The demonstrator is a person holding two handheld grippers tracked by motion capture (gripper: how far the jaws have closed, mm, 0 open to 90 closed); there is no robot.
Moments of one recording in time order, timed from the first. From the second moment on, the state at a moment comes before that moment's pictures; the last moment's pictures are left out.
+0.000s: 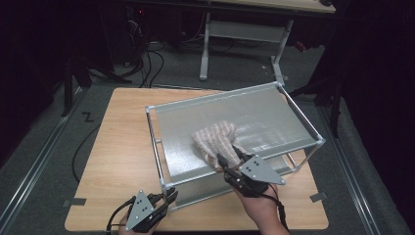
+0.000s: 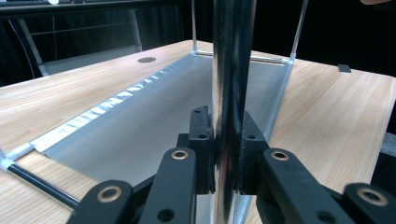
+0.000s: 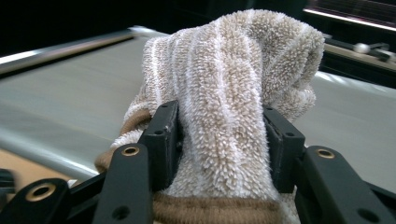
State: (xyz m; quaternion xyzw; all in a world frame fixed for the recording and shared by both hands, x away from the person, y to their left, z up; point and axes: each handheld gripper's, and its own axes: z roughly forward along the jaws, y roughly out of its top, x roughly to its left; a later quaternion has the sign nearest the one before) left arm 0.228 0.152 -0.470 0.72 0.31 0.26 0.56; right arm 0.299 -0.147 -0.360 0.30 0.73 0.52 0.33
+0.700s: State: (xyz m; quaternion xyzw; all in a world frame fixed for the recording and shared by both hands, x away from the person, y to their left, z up) left arm 0.227 0.151 -0.470 0.72 0.31 0.26 0.56; right arm 0.345 -0.269 -0.356 0.42 0.68 0.46 0.39
